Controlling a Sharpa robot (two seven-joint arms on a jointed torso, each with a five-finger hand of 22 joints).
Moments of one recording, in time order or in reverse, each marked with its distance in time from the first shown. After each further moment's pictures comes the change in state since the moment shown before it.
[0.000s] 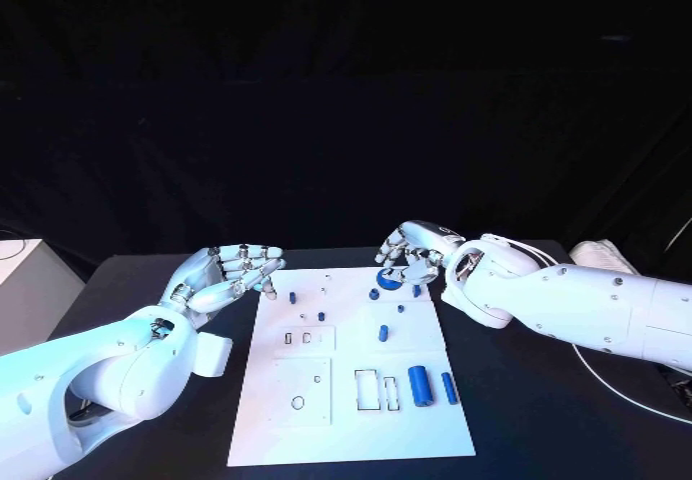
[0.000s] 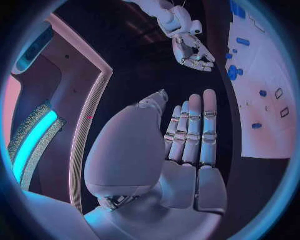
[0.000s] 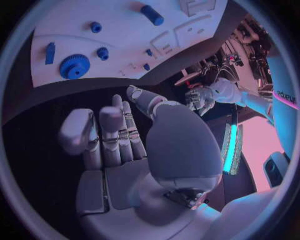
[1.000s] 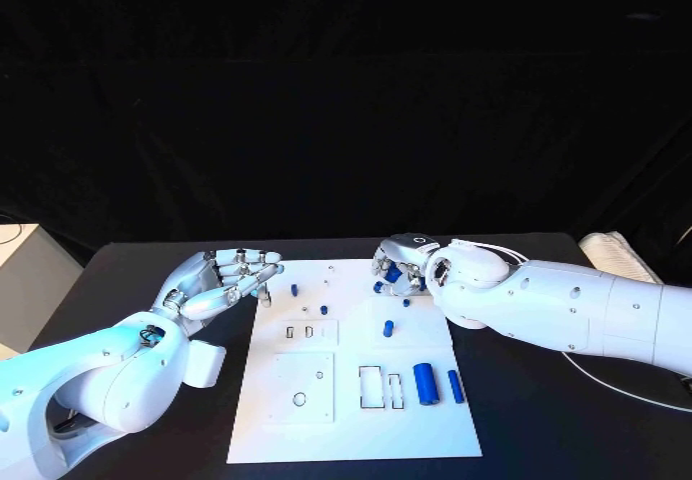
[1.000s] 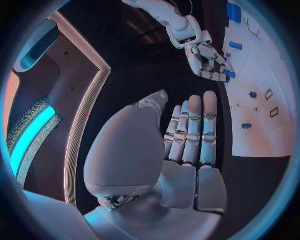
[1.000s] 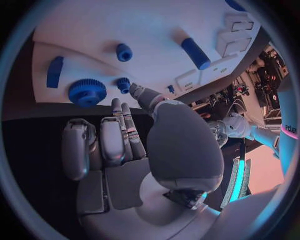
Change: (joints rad) left arm 0.000 -0.008 0.005 0.023 -0.019 0.023 -0.016; left_hand -0.007 -0.007 0.009 -0.002 0.000 0.000 0.000 0.000 0.008 0.000 0.000 0.000 0.001 0.000 0.000 0.043 0.008 0.000 -0.016 0.001 0.057 0.040; right arm -0.021 0.062 0.000 -0.055 -0.243 0.121 -0.160; right_hand 0.003 -0.007 -0.058 0.022 0.000 -0.021 -0.005 0.000 0.032 -0.095 0.009 0.000 0.002 0.000 0.000 0.207 0.181 -0.022 0.025 0.022 0.121 0.149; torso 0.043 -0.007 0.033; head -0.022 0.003
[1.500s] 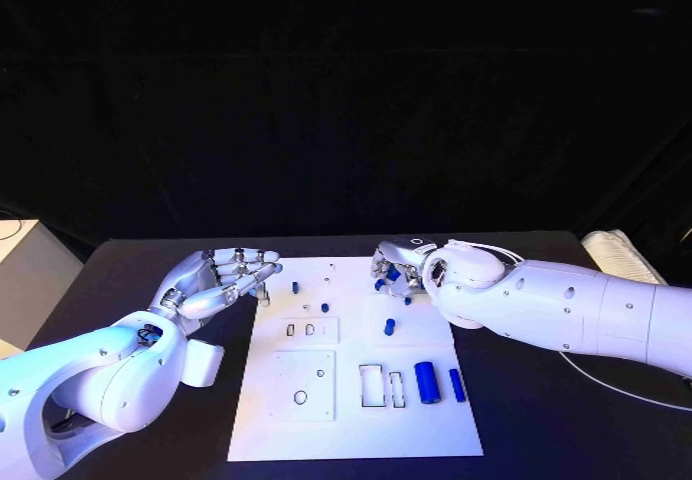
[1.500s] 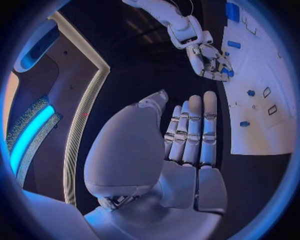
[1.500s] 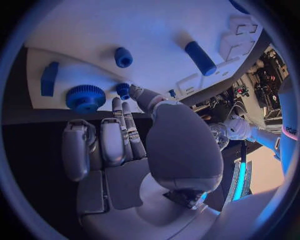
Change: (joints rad) left arm 0.001 -0.004 0.001 0.002 0.000 0.000 -0.004; left_hand 0.000 0.000 0.000 0.000 0.000 0.000 0.000 0.000 0.000 0.000 0.000 0.000 0.000 0.000 0.000 0.000 0.000 0.000 0.000 0.000 0.000 0.001; right arm -0.006 0.013 0.000 -0.014 -0.009 0.017 -0.008; right_hand 0.009 0.009 0.011 0.011 0.006 0.006 -0.005 0.011 0.011 0.034 -0.006 0.003 0.008 0.000 0.000 0.027 0.018 0.000 0.004 -0.004 0.012 0.016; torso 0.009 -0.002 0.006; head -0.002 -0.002
